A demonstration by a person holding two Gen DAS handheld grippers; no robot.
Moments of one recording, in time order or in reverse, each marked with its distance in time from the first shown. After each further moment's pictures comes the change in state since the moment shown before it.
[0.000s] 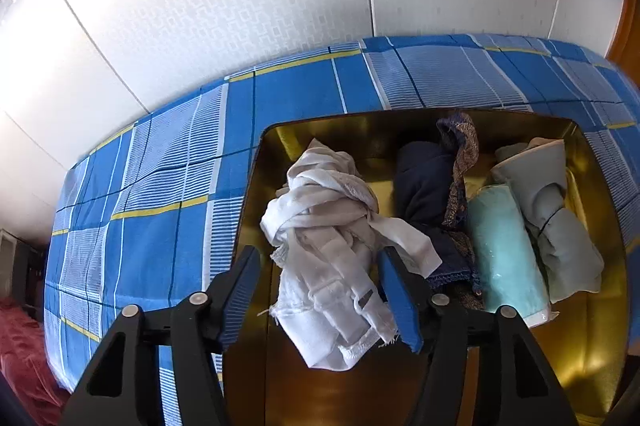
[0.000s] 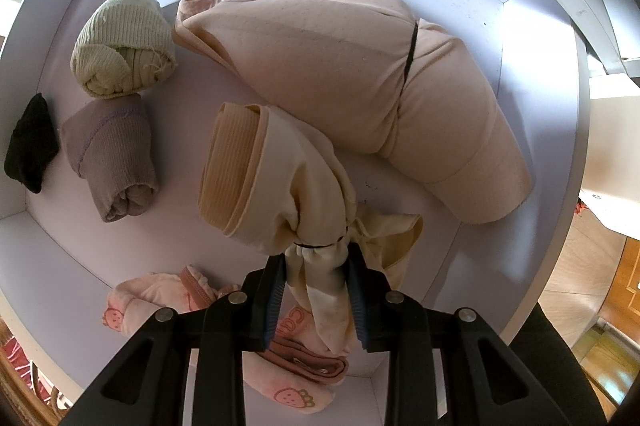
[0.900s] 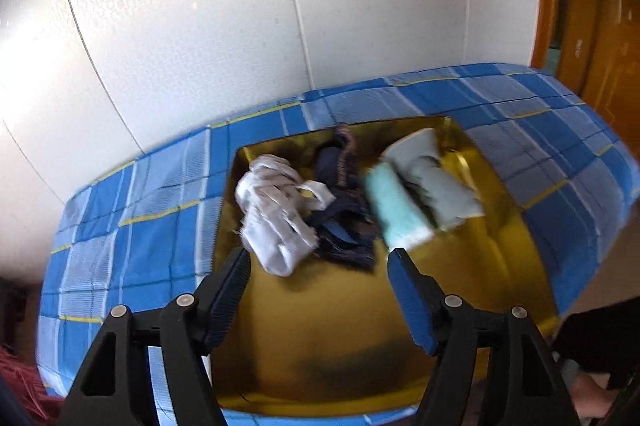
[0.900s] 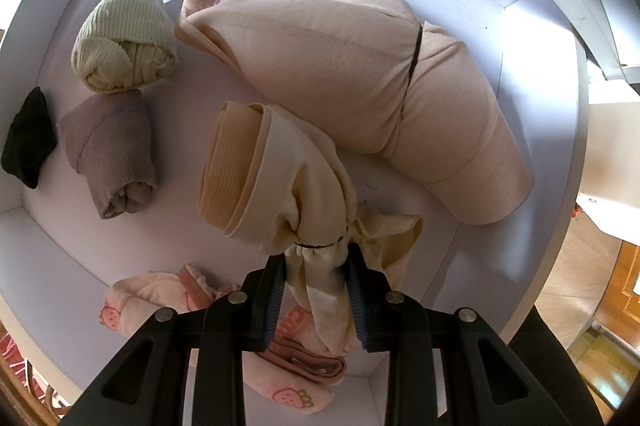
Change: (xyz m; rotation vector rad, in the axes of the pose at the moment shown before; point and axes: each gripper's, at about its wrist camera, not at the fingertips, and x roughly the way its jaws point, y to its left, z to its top) left arm -0.111 -0.023 -0.085 0.079 -0.234 -0.140; right arm 0.001 0.006 -0.001 -0.013 -0.003 -0.018
